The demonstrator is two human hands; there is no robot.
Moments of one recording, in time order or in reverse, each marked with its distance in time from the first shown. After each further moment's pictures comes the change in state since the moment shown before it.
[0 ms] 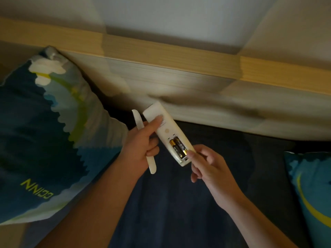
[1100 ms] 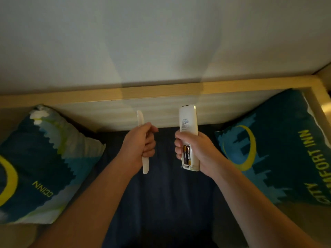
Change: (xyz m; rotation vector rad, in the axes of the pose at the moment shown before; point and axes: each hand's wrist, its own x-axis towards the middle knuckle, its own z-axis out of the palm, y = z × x) left_hand -0.164 -0.005 0.162 0.323 -0.159 0.037; right_hand -0.148 -0.108 -0.106 0.467 0.058 0.065
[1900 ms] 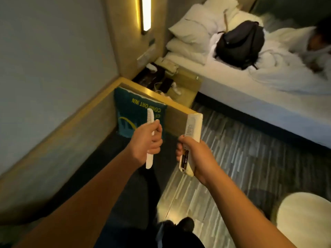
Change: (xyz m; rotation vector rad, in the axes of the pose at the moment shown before) left_hand -0.366 -0.028 0.164 0.555 -1.012 -0.222; right_hand -0.476 0.074 0.094 0.555 0.938 -0.560
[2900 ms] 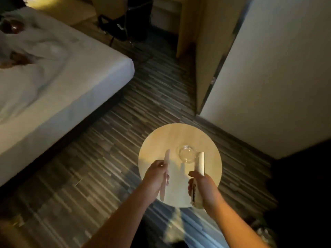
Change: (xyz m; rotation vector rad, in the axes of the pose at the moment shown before) left_hand 0.054 -0.425 0.577 1.072 -0.800 -0.541; right_hand -0.240 0.071 -0.549 0.752 1.252 0.007
